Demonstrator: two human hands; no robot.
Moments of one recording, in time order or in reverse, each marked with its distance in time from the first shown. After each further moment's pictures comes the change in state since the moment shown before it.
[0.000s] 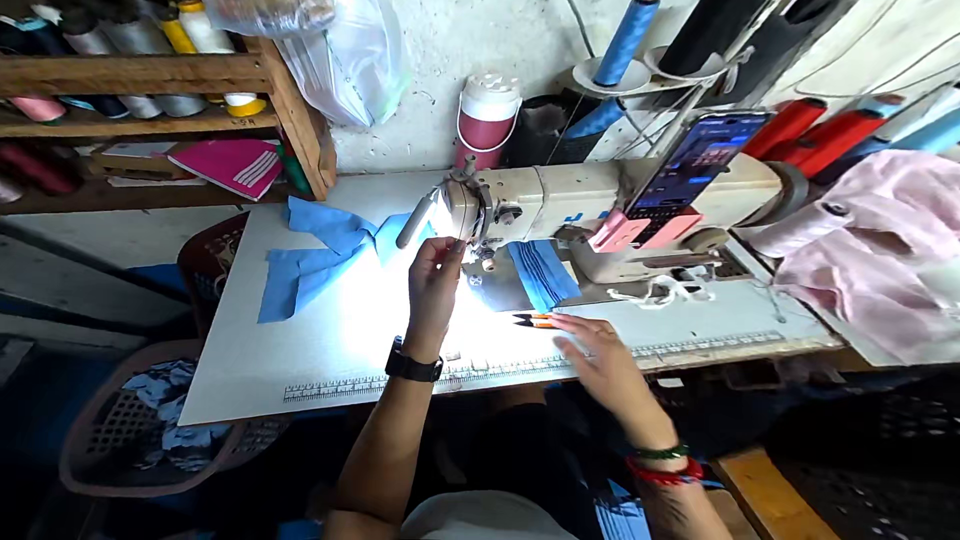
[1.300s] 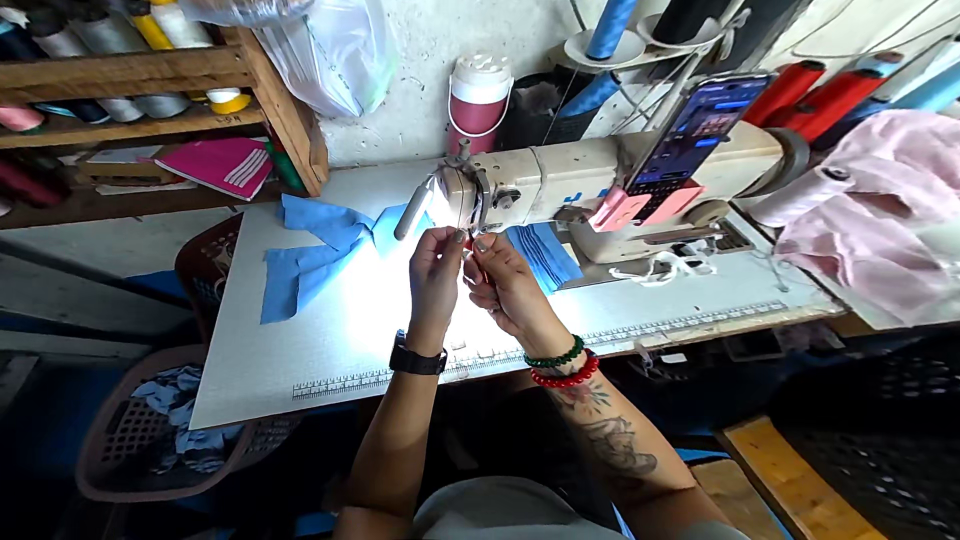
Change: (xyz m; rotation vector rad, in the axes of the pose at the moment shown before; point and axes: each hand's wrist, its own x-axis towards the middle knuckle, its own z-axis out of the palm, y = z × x) left_hand 0.001 0.000 -0.003 -0.013 -0.039 0.044; right_hand 0.113 -0.146 0.051 1.363 -0.163 0.379
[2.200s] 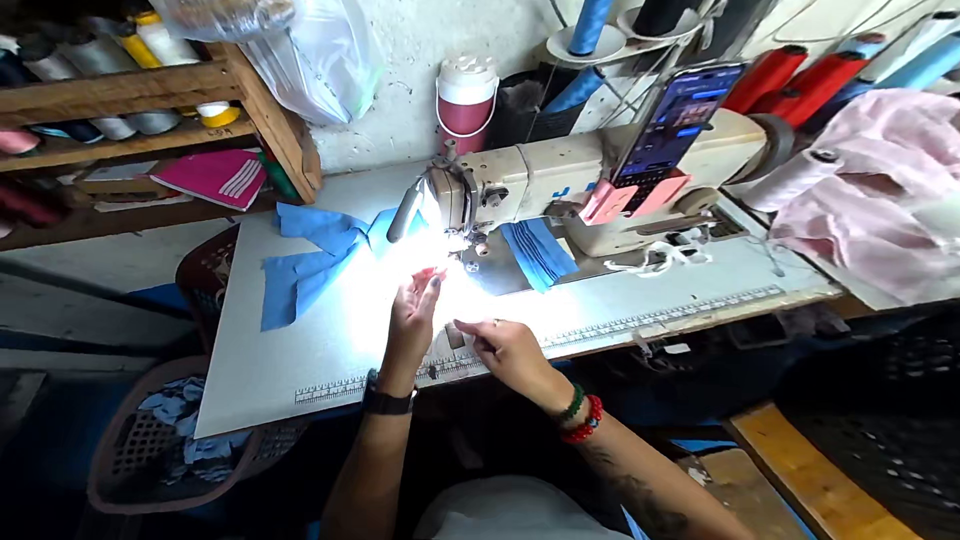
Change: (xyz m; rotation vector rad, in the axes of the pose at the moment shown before) left_hand -0.036 -0.005 -0.041 0.182 -0.127 -0.158; right_hand -0.062 0.080 -0.062 -1.317 -0.044 -0.547
